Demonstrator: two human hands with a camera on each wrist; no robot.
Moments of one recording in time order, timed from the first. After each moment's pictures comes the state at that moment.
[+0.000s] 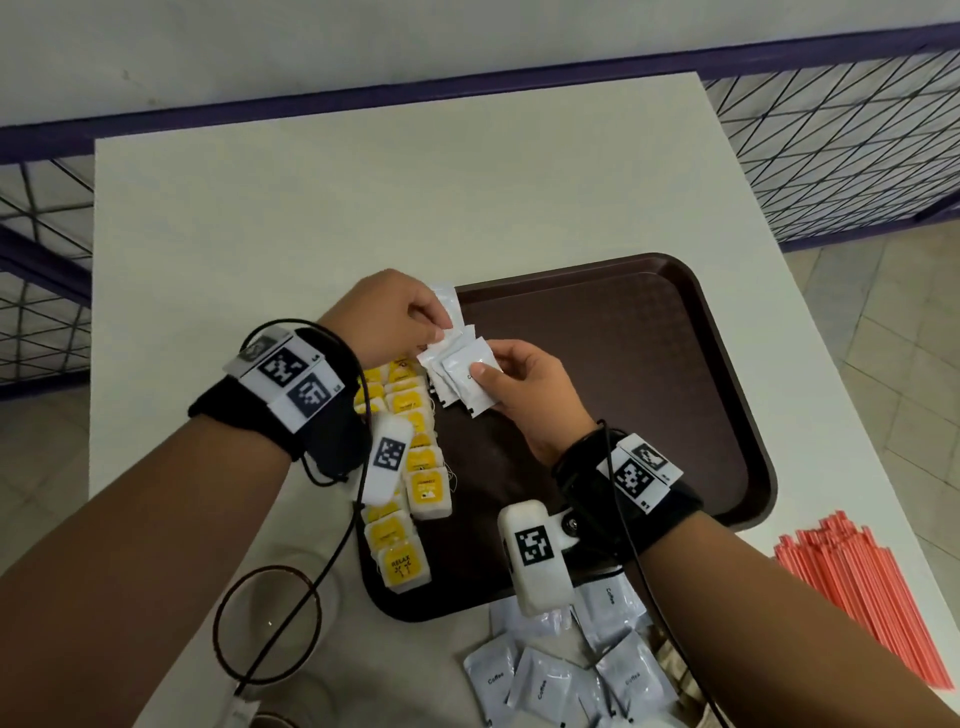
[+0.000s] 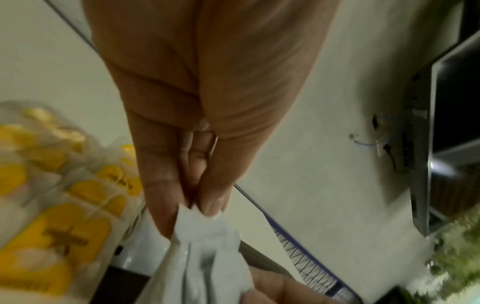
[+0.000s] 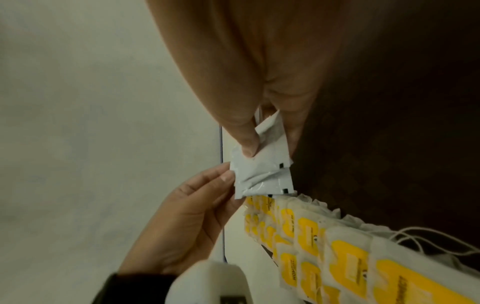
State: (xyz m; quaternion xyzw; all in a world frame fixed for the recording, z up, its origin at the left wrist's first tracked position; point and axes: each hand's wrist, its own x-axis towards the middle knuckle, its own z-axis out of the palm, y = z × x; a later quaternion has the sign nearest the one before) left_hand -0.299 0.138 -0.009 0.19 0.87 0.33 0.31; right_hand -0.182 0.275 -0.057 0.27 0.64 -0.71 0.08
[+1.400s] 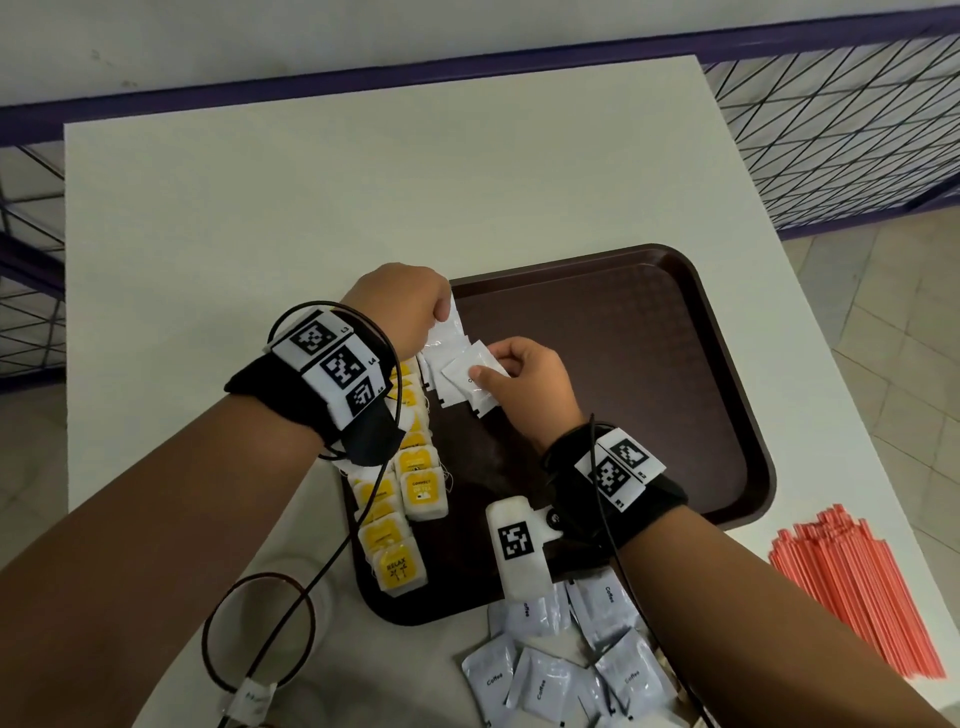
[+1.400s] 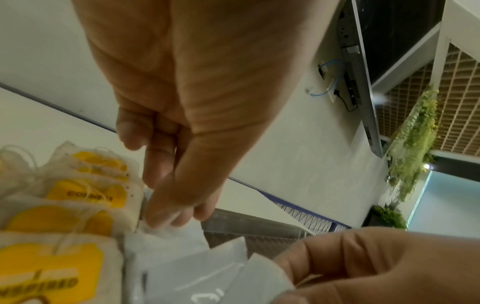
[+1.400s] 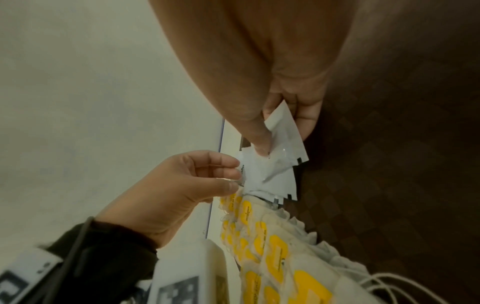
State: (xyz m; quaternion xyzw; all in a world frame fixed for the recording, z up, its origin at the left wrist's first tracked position) left_hand -0.310 0.158 -0.028 0.30 0.92 0.08 0.25; right_hand -0.188 0.280 -0.073 0.28 0.77 -0.57 0.06
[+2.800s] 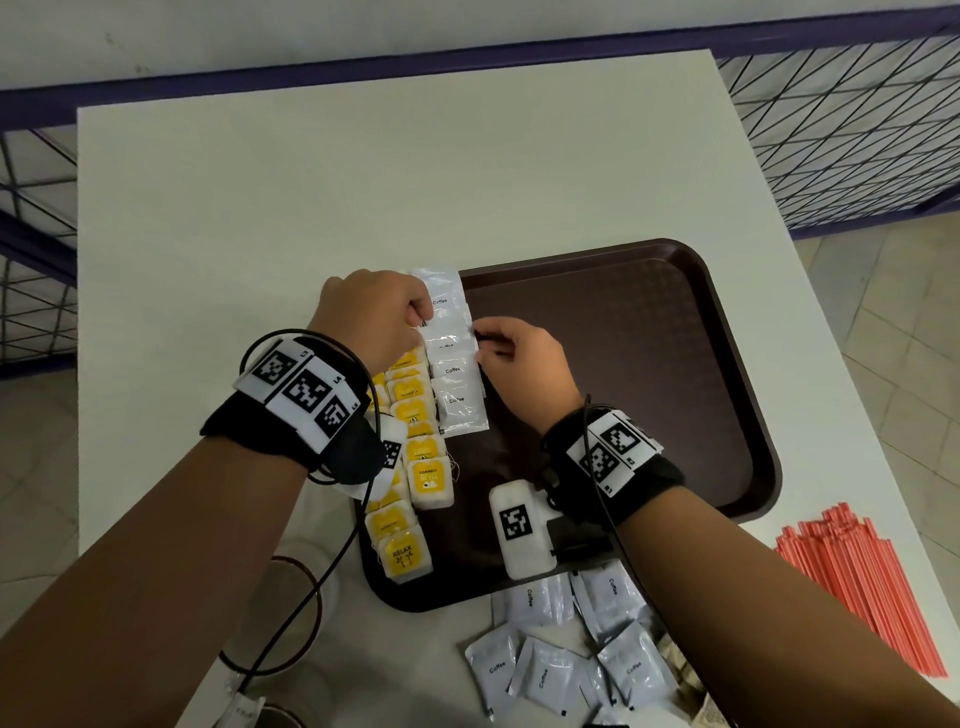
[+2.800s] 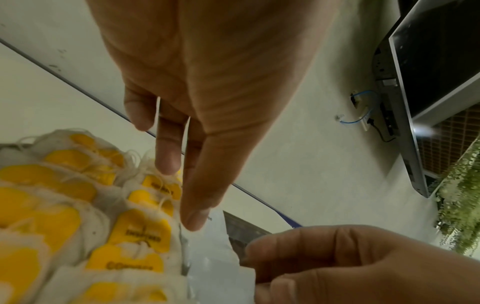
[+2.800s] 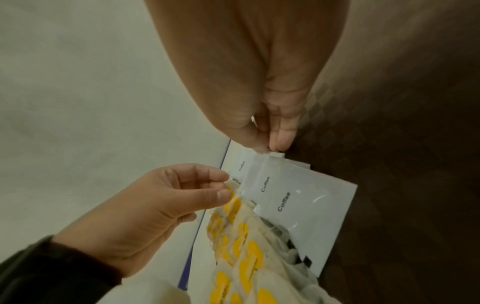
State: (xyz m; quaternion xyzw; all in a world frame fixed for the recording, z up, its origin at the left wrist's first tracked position) left_hand -0.294 0.125 -0.030 0.22 0.94 0.17 0.19; right_hand -0.201 0.276 -0.068 0.20 0.85 -0.49 0.05
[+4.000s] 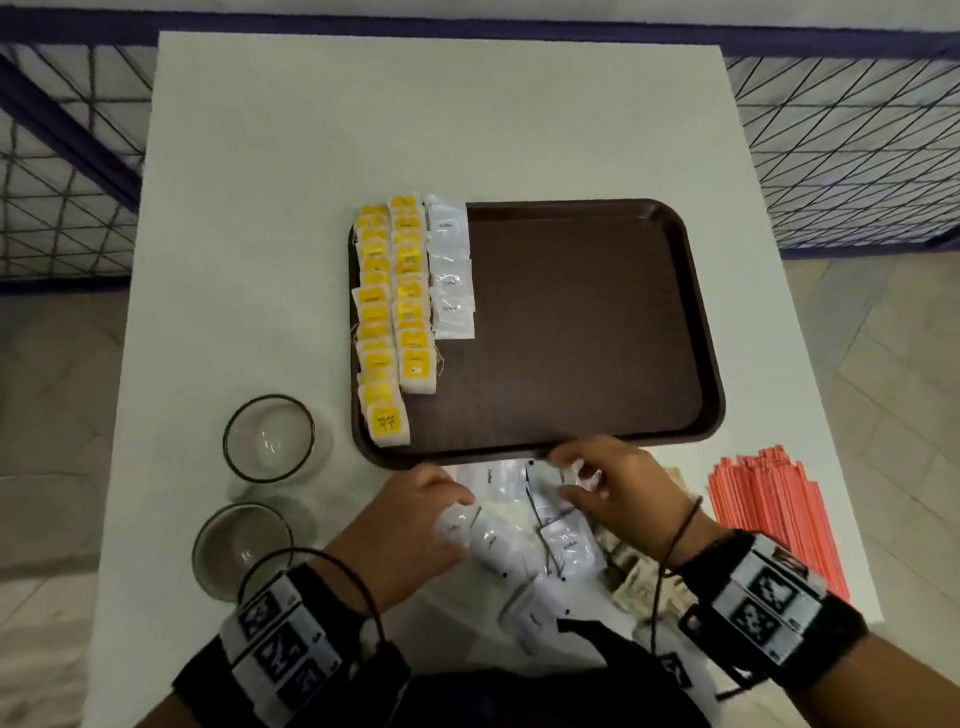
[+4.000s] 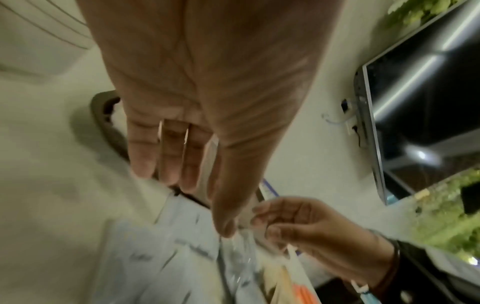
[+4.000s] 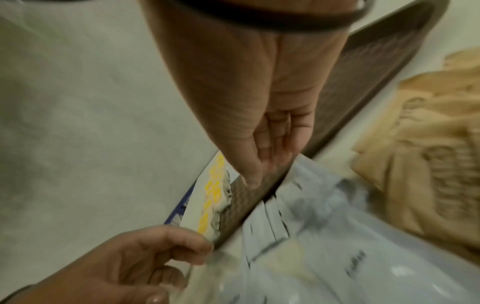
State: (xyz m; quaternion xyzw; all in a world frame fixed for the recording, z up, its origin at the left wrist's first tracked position) left_hand -0.016 0.089 -0.020 0.24 0.85 0.30 0.36; right_hand 0.018 0.343 -0.031 -0.02 0.92 -0.36 0.16
